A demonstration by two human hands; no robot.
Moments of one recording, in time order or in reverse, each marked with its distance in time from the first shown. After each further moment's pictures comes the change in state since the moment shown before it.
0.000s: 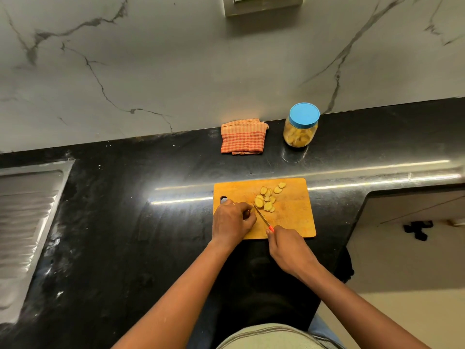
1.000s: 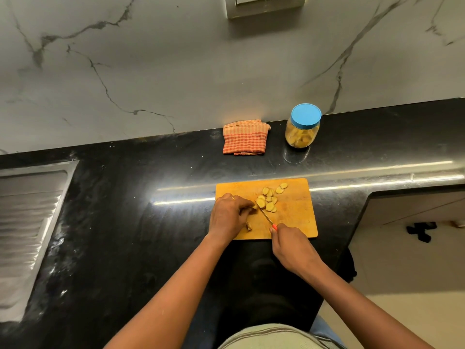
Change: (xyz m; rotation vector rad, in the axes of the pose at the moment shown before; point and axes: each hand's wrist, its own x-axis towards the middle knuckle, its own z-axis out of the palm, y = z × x) left_hand 0.014 -0.012 -0.009 -0.030 -0.070 0.047; right_hand 0.002 0.000 -0.004 -0.023 0.011 -0.002
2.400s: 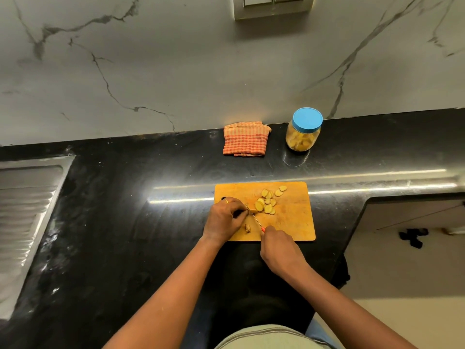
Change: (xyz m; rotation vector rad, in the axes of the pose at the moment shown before) left_hand -0.005 -0.025 0.012 -0.150 0.109 0.126; right_hand 0.004 -0.024 0.010 -0.099 -0.063 0.039
